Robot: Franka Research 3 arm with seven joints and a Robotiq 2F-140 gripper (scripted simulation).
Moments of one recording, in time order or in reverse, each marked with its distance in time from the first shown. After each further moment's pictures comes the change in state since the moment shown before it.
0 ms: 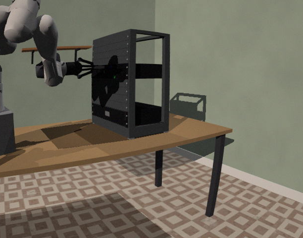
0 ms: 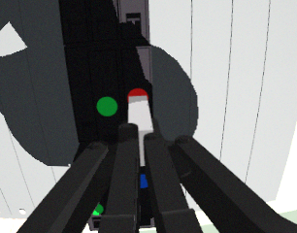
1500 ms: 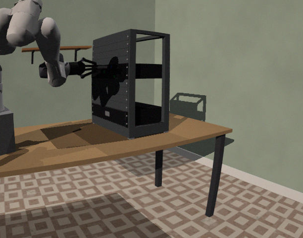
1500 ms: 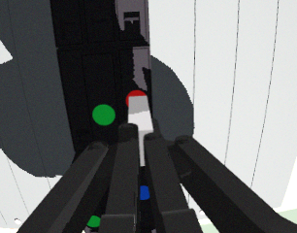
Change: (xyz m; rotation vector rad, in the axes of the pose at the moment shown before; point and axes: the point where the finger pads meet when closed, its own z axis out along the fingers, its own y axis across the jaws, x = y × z) arm -0.001 0.001 0.020 -0.007 -0.006 0.007
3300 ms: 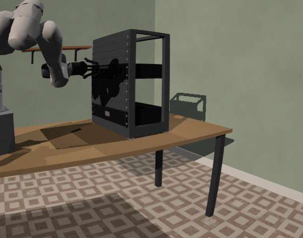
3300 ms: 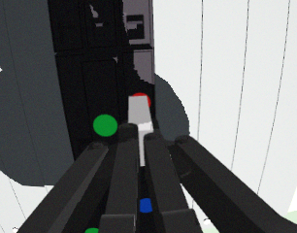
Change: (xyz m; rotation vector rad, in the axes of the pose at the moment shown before) arm 0.003 -0.002 0.015 0.003 0.001 -0.002
